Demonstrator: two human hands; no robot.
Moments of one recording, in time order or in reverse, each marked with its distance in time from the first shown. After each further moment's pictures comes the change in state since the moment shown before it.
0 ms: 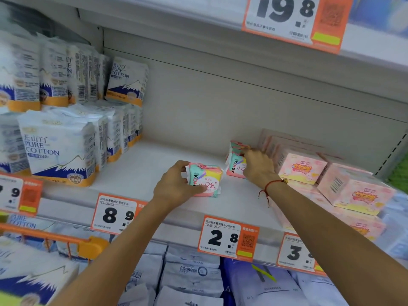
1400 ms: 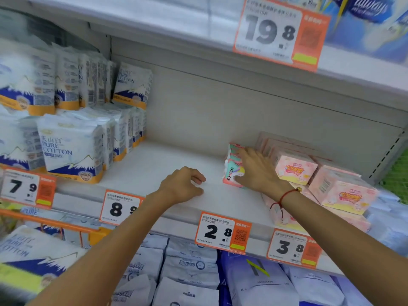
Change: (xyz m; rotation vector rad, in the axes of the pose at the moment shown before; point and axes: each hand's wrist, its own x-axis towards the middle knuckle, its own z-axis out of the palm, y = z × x) left_hand 0.000 0.009 -0.005 0.274 -0.204 0.105; right_hand -0.036 0.000 -0.027 0.029 -0.015 -0.187
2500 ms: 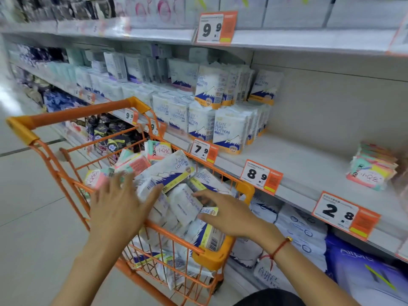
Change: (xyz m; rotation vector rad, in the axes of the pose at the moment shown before) left_hand -0.369 -0.073 -0.113 0.684 0.746 -0.706; right_hand -0.171 -0.281 -0.008 0.646 -0.450 -0.752
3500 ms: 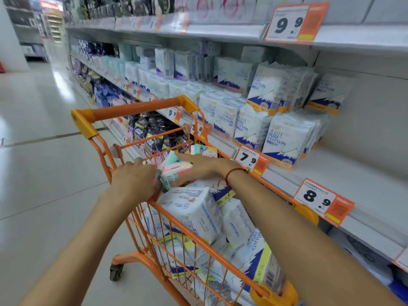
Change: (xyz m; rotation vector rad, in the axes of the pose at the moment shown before) left_hand 0.092 -0.076 -0.004 0.374 -0.294 0.022; right_hand 0.186 -0.105 -0.010 0.021 -0.383 -0.103
